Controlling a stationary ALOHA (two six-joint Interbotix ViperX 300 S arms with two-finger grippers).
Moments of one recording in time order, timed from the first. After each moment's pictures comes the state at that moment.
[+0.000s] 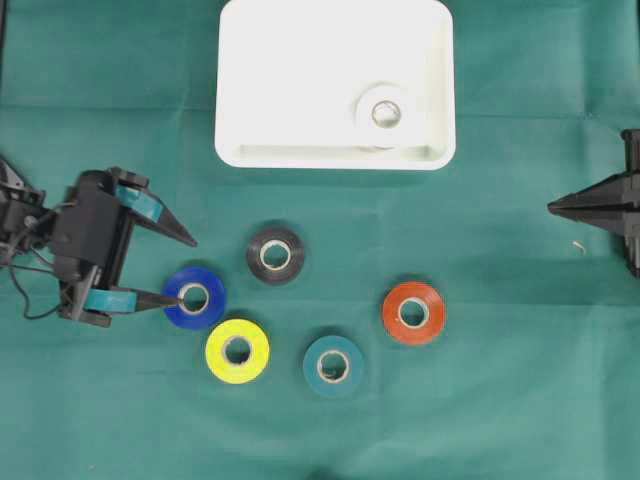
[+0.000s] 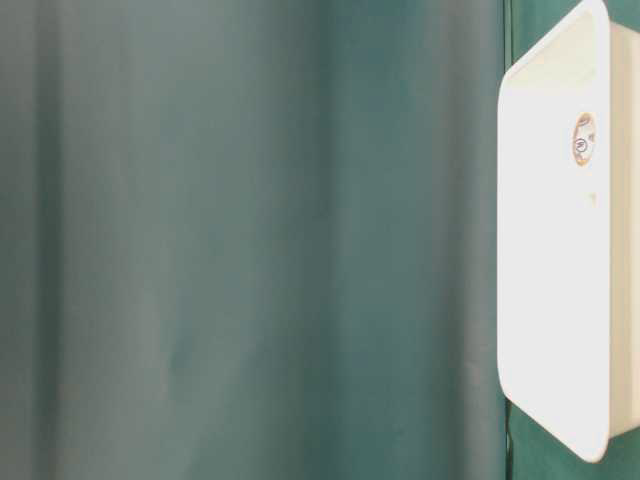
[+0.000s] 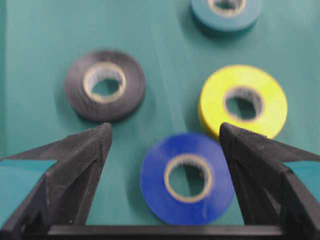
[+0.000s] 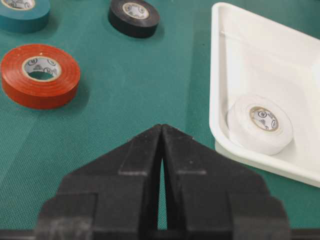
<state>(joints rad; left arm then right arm) -0.22 -0.43 1.11 -0.03 -0.08 -0.01 -0.02 -1.25 1.59 -0.44 -0.12 0.26</state>
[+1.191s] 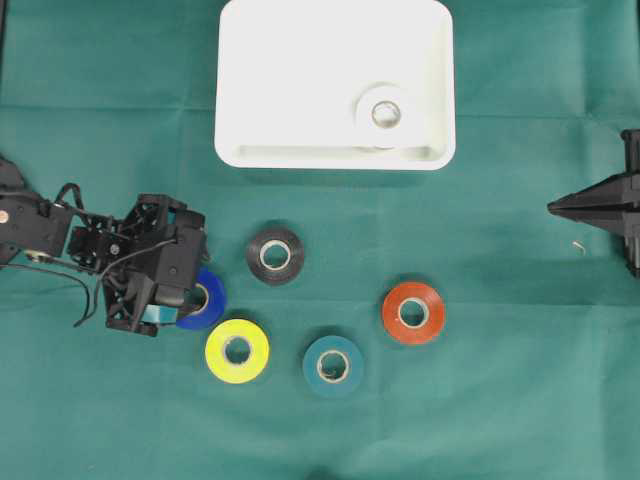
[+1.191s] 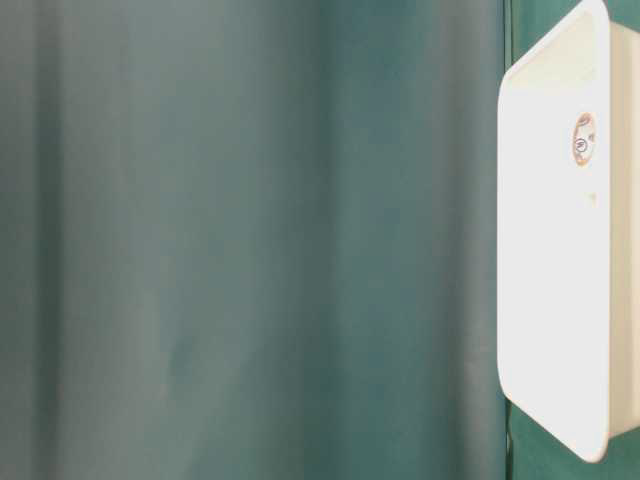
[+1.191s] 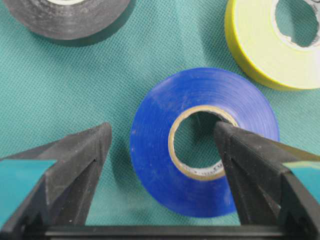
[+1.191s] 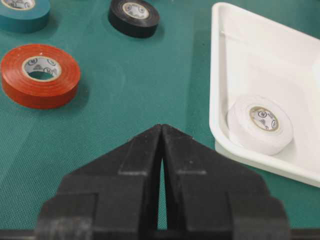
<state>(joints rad) -0.22 -0.07 0.99 -0.03 0.01 -0.02 -0.02 -1.25 1.59 -0.44 -0.12 0.26</state>
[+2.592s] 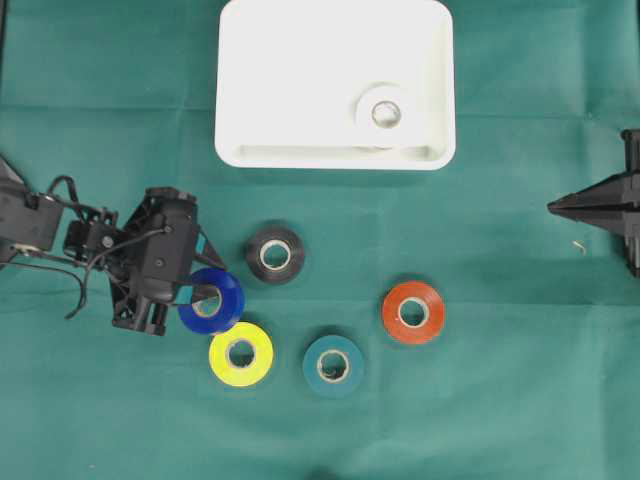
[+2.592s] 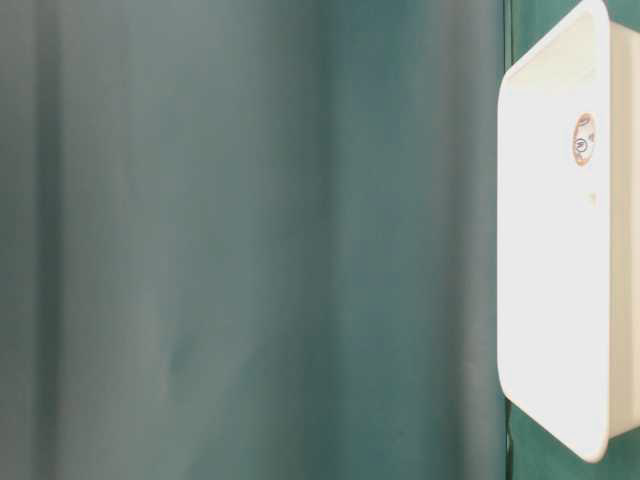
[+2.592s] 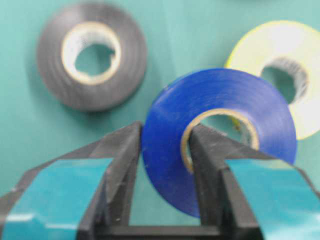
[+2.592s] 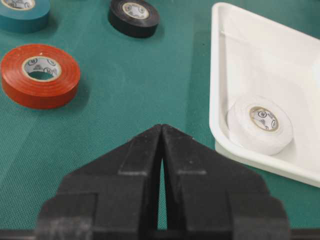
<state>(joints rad) -0.20 -0.17 0.97 -0.03 -0.06 0.01 -0.02 -1.25 1.59 -0.44 -0.12 0.26</state>
